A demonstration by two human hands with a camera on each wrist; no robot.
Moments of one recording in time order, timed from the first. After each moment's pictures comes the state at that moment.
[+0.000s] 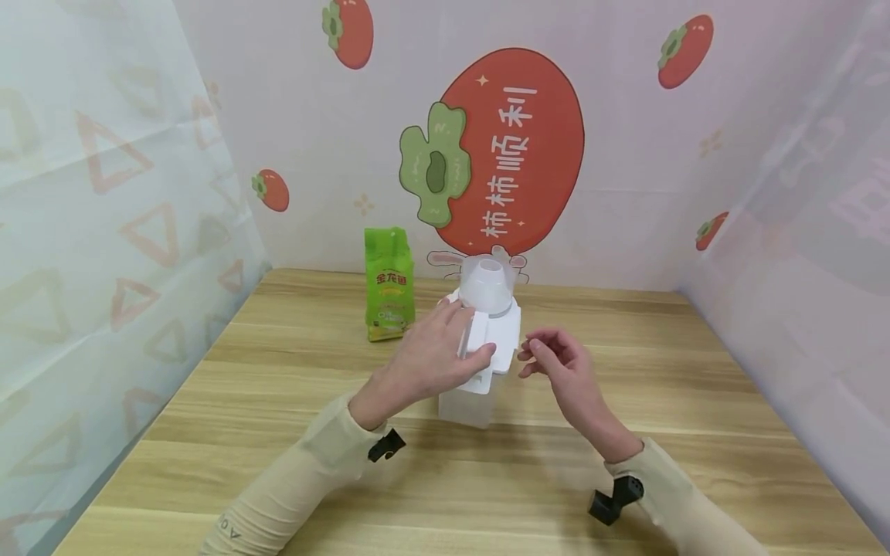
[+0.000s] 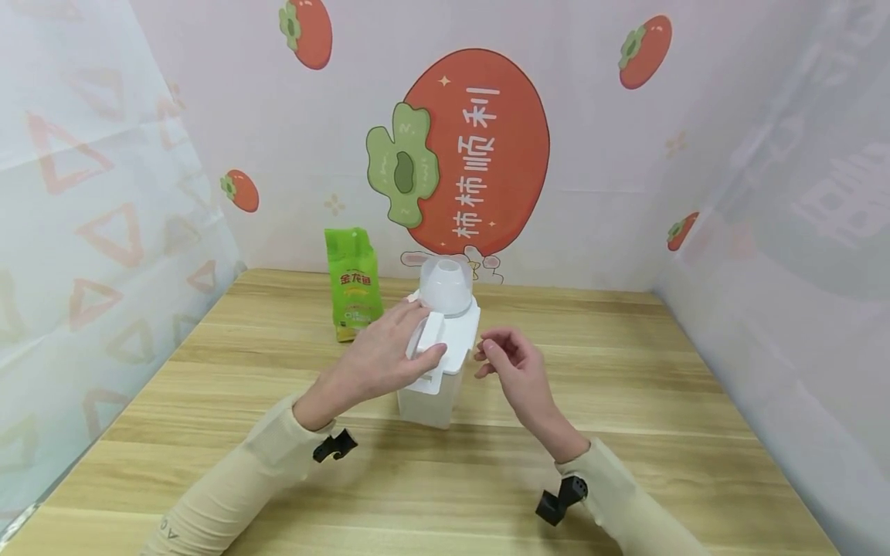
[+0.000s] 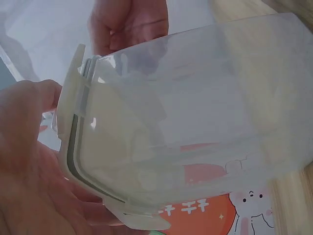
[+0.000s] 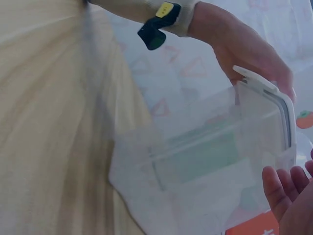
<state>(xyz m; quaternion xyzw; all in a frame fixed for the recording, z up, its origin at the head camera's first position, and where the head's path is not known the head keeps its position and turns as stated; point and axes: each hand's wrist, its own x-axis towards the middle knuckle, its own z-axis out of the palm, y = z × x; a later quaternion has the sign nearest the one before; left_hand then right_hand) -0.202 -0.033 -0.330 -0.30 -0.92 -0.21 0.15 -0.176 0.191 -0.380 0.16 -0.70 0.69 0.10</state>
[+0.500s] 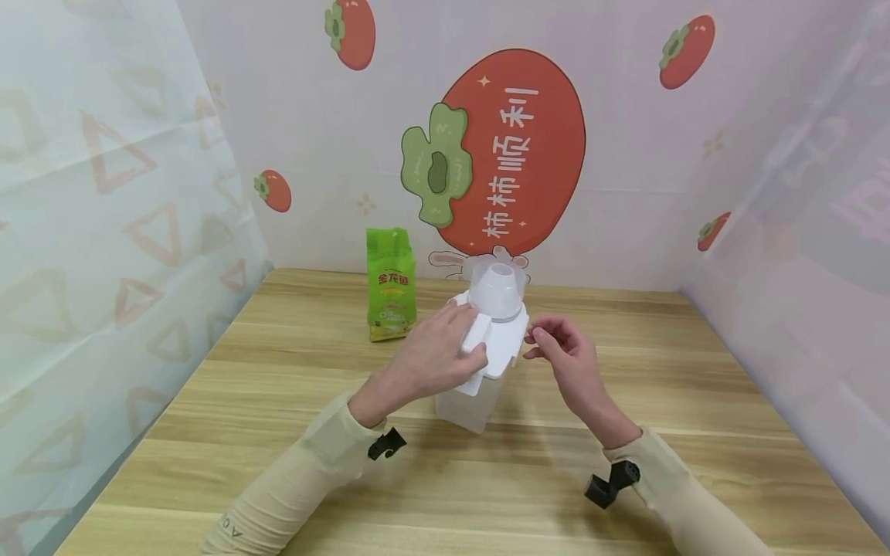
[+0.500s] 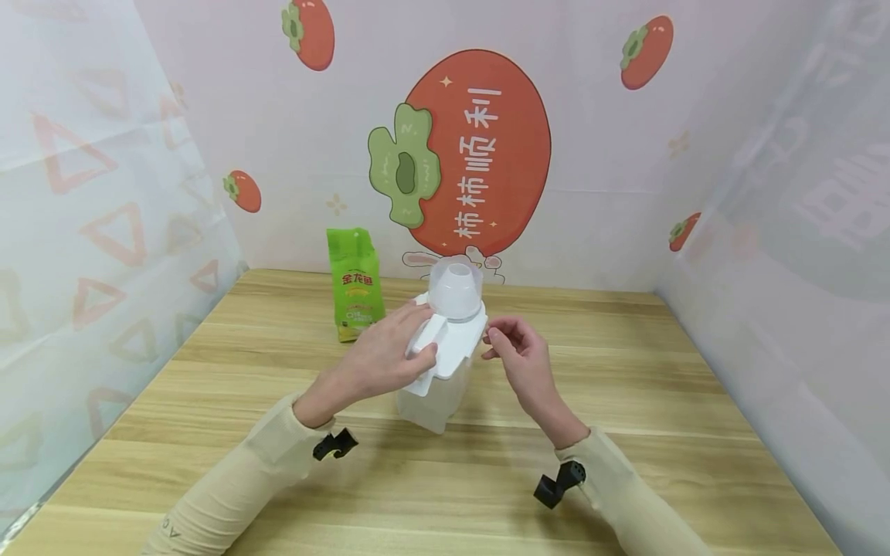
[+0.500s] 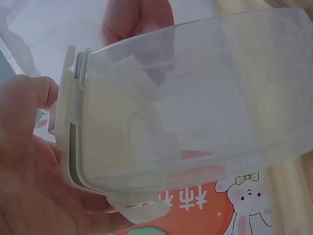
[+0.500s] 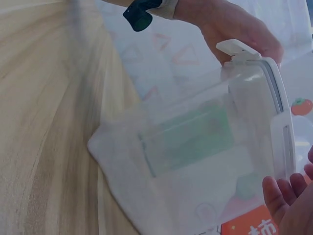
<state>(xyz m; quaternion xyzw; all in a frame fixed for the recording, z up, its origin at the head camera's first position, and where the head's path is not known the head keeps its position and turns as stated) -0.201 -0.037 -0.327 -0.33 -0.91 -0.23 0.12 -0.192 0.195 -0.377 0.13 -0.69 0.70 0.11</state>
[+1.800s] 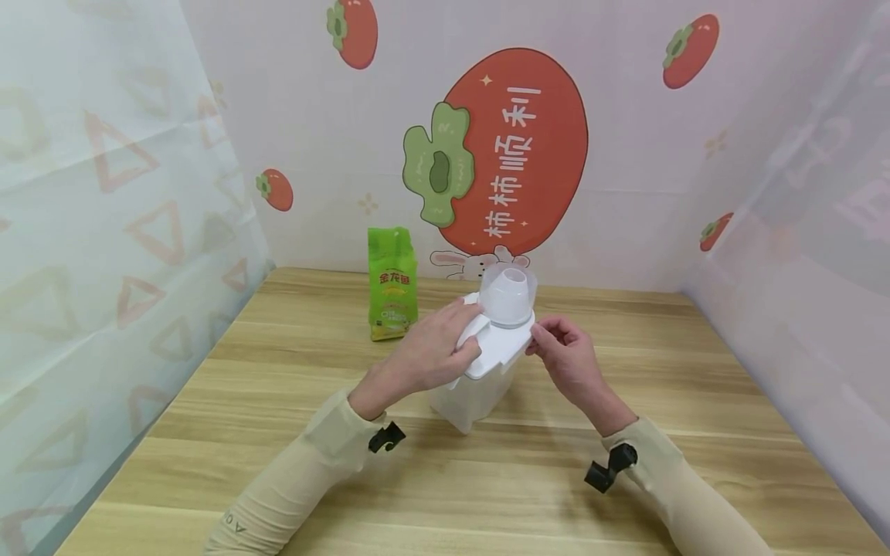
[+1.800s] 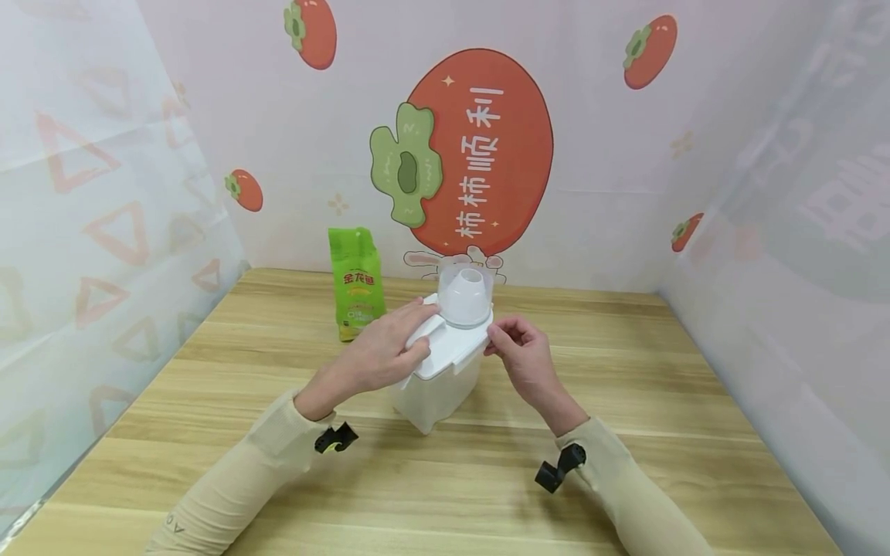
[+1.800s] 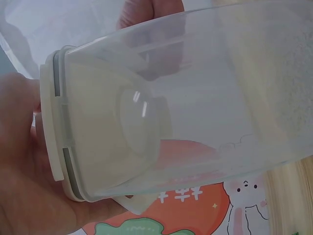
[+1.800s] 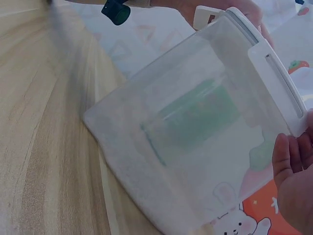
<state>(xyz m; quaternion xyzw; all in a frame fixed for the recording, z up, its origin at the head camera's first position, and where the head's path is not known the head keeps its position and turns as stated) -0.211 -0.044 -0.330 -0.36 -0.89 -0.26 0.11 -0.215 0.203 -0.390 0.16 -0.56 0.81 0.03</state>
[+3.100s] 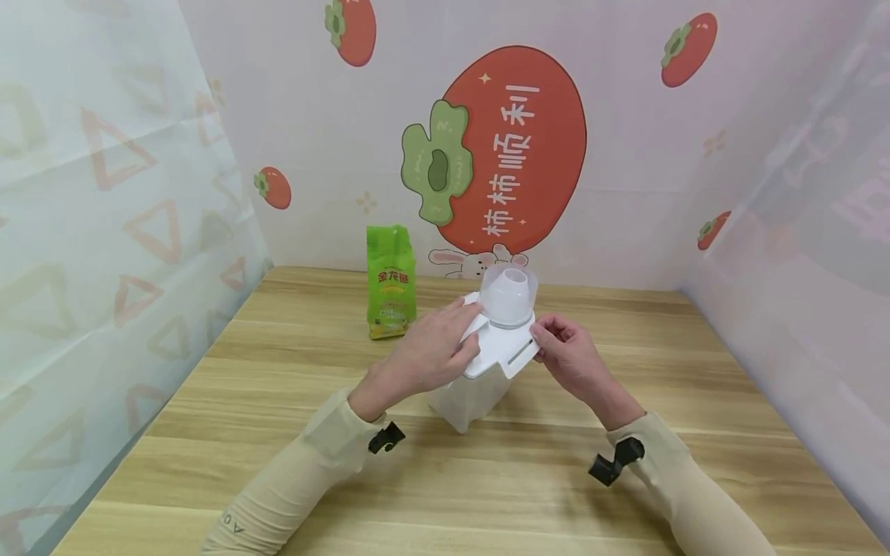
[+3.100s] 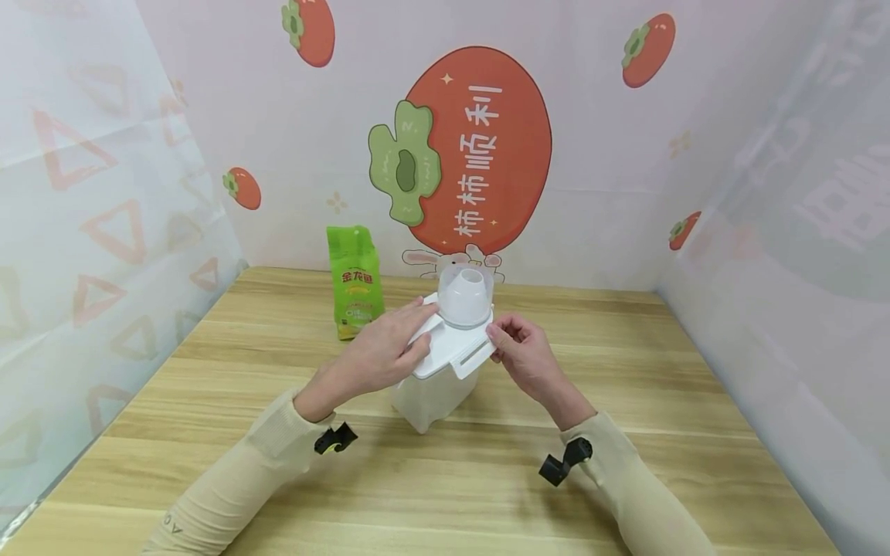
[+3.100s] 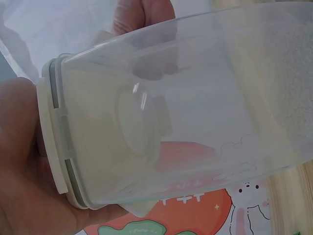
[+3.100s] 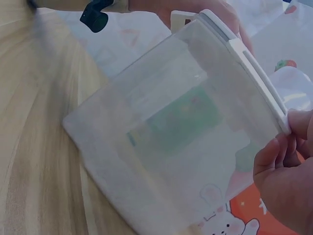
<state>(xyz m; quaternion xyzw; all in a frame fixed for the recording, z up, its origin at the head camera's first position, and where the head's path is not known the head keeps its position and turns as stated) -0.210 -0.041 -0.330 -0.38 -0.89 -0.22 0.14 -0.216 0.213 -0.381 0.16 -0.59 0.79 -0.05</state>
